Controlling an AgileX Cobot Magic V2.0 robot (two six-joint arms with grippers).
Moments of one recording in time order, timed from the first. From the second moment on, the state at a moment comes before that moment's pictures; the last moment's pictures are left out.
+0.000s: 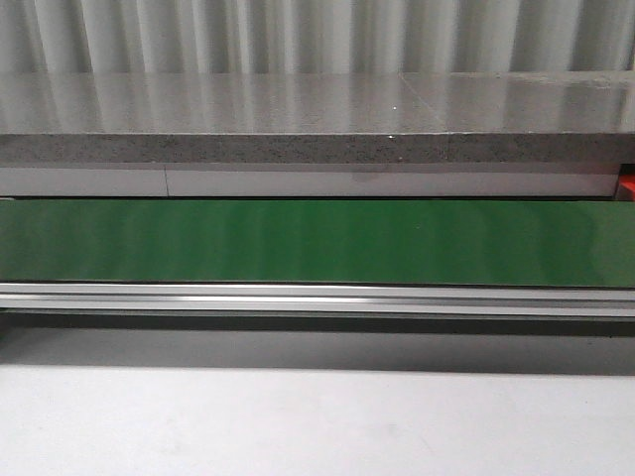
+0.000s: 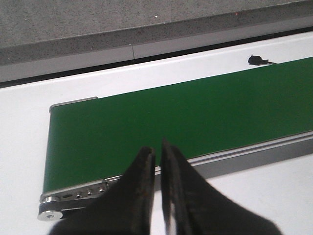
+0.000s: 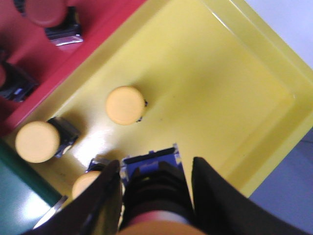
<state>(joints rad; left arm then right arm) -0.21 0.48 -0.56 -0.12 0.60 0.13 -0.70 1.41 -1.21 -0.10 1.02 0.28</state>
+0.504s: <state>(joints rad) -0.21 0.48 -0.56 -0.12 0.60 0.13 -0.78 1.47 -0.95 -0.10 0.80 0.31</state>
